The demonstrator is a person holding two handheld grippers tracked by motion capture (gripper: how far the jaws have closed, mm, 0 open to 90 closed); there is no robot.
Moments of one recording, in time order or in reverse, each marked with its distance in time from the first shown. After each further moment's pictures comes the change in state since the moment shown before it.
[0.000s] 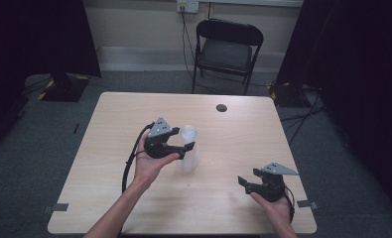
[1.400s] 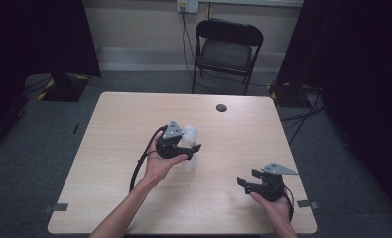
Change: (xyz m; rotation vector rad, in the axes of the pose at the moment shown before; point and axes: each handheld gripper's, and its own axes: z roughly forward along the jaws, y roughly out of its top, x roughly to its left) left arm 0.002 -0.019 0.040 0.066 -0.020 0.048; right arm -0.002 -0.002 0.003 0.003 0.033 0.022
